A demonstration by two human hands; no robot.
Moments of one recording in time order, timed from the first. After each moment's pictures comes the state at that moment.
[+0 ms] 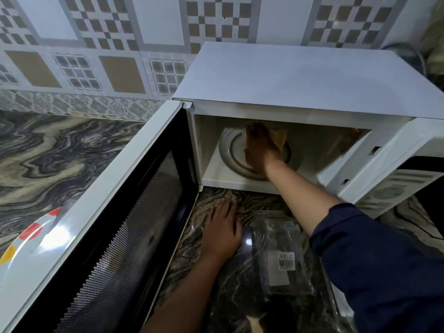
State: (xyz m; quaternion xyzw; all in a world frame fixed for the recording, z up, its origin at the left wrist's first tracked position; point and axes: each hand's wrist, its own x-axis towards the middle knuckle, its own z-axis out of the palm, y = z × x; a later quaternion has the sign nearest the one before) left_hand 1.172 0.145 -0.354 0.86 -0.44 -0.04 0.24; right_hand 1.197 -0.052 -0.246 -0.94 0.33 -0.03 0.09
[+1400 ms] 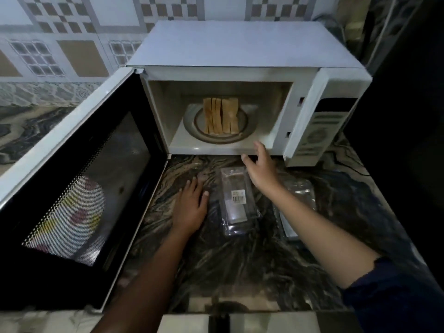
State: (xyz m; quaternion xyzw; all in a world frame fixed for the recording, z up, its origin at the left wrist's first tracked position) left_hand 1.131 0.183 -0.356 0.87 -0.43 -0.09 0.23; right_hand 1.013 0.035 -0.264 -0.75 0.41 -0.23 0.47
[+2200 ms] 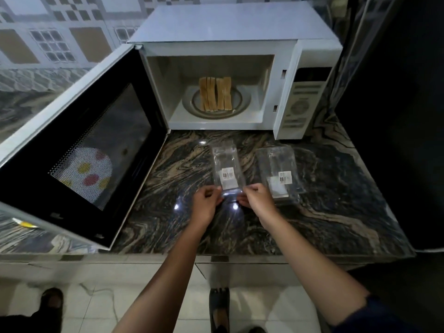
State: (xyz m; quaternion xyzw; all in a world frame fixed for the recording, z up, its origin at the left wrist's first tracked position) left_hand 1.014 0.214 -0.336 0.70 -0.11 -0.33 0.62; right_hand 0.921 0.128 -0.315 -0.52 0.51 -0.17 0.66
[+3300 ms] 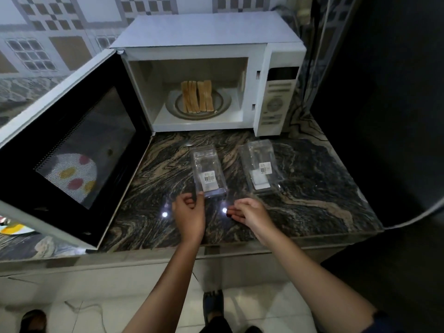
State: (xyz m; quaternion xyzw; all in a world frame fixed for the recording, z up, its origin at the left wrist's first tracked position) left_hand 0.973 0.246 -0.326 0.81 -0.09 -0.14 0.57; right_hand 0.869 0.160 -0.329 -0.45 0.46 -0.18 0.74
